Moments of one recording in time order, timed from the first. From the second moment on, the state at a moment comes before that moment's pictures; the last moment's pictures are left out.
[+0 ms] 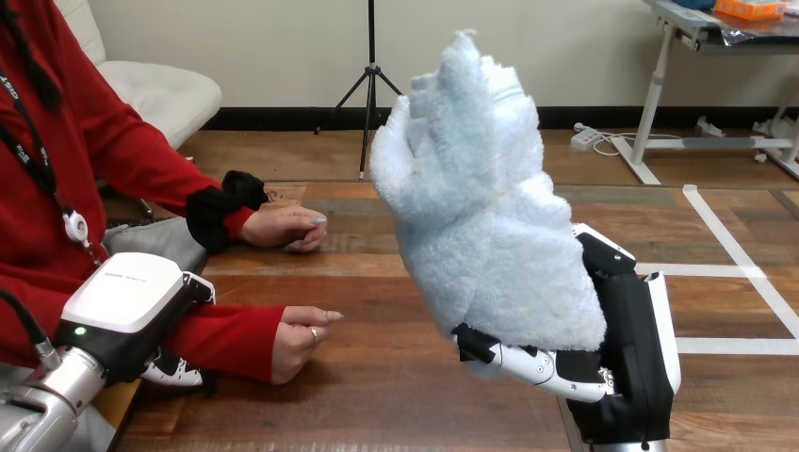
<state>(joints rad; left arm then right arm) -0.48 0.74 -0.47 1.13 0.91 -0.66 0.58 0.22 0.00 0.14 0.07 0.04 -0.76 0.03</state>
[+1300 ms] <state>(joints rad) -0.42 0.78 -0.45 0.99 0.86 -0.69 0.52 0.16 0.04 0.09 0.31 -0.04 -0.77 -0.03</state>
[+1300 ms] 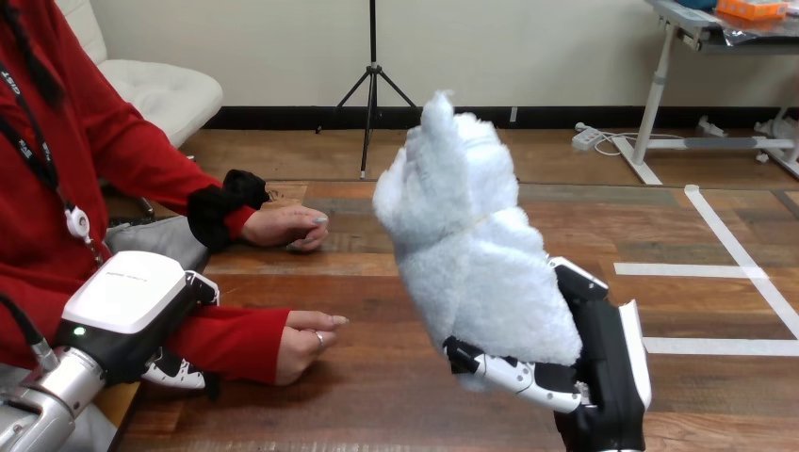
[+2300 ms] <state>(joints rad) -0.27 0.81 -0.34 0.72 0.78 -0.64 0.35 0.14 0.04 0.09 0.50 -0.14 -0.77 -0.08</state>
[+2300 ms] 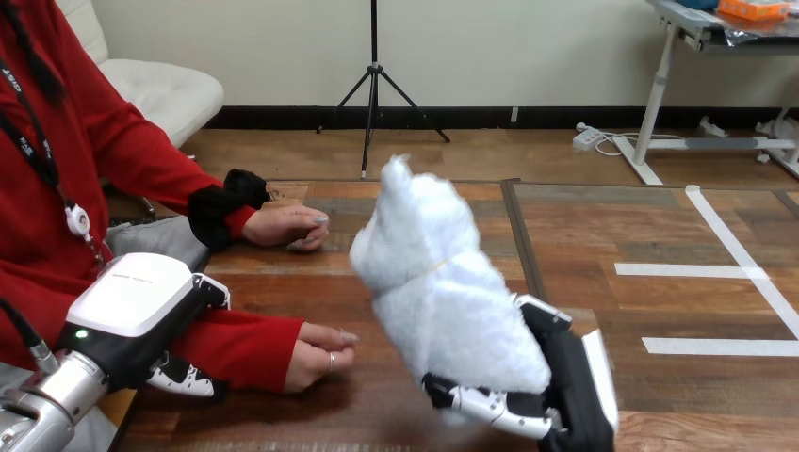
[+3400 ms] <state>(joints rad) -0.24 0.80 -0.28 0.51 0.75 -0.61 0.25 0.02 0.04 0.12 0.74 -0.26 -0.82 -0.16</state>
